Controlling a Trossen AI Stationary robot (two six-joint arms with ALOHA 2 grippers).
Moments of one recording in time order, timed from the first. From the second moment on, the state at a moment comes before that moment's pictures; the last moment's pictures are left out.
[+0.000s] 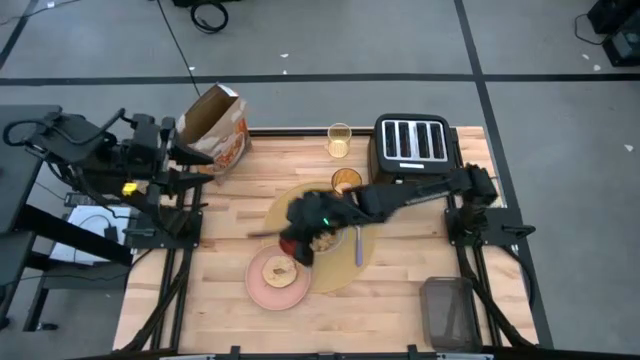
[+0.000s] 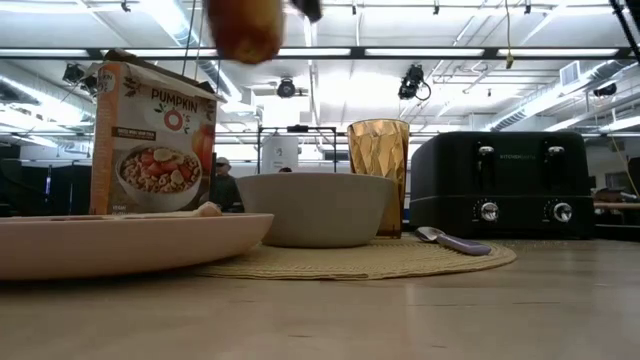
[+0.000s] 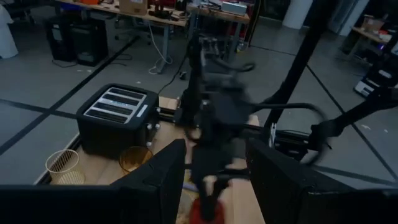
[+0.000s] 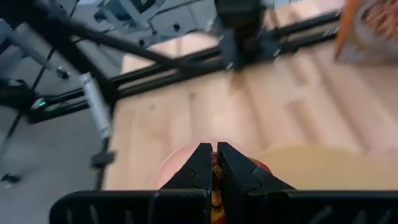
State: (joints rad) left arm -0.46 1.18 2.08 -1.17 -0.50 -0.34; right arm 0.18 1.92 1.83 -0.48 0.08 0.40
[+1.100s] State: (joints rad) left arm -0.46 1.17 2.08 -1.19 -0.63 -0.33; right arm -0.45 2.32 1.85 -0.01 -1.02 -0.16
